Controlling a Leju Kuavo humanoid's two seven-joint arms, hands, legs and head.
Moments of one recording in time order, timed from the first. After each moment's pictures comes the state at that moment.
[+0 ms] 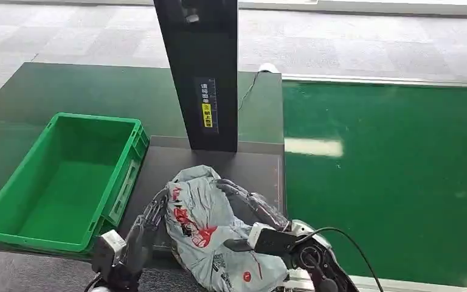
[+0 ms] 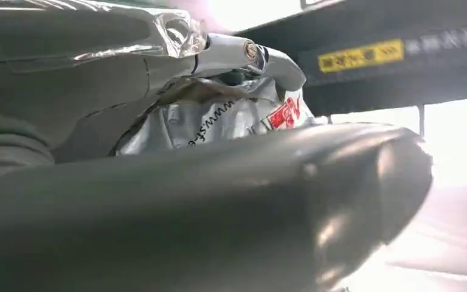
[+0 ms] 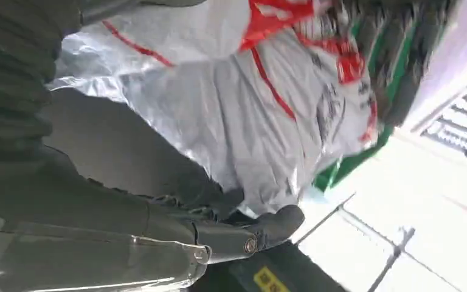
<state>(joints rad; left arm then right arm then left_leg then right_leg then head) 0.09 -0.03 -0.19 -1.54 -0.25 -0.28 -0.48 -0.22 0.00 0.39 -1.33 0.40 0.24 -0.55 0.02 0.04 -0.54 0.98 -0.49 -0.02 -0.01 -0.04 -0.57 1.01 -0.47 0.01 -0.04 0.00</state>
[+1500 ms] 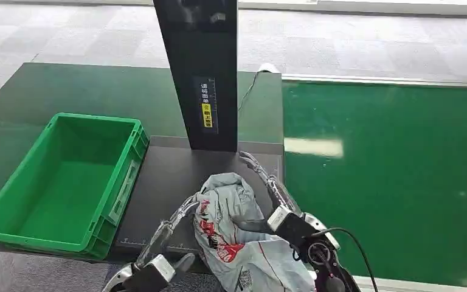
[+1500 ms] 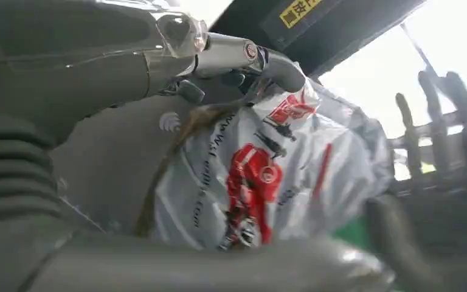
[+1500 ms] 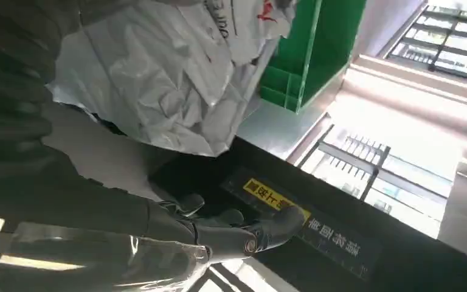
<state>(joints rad) 0.08 0.00 -0.34 -1.57 -0.68 -0.11 -0.44 -0.19 0.05 0.29 -1.43 0.31 0.16 -0.54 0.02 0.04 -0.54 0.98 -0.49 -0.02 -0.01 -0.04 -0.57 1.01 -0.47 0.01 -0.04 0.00</state>
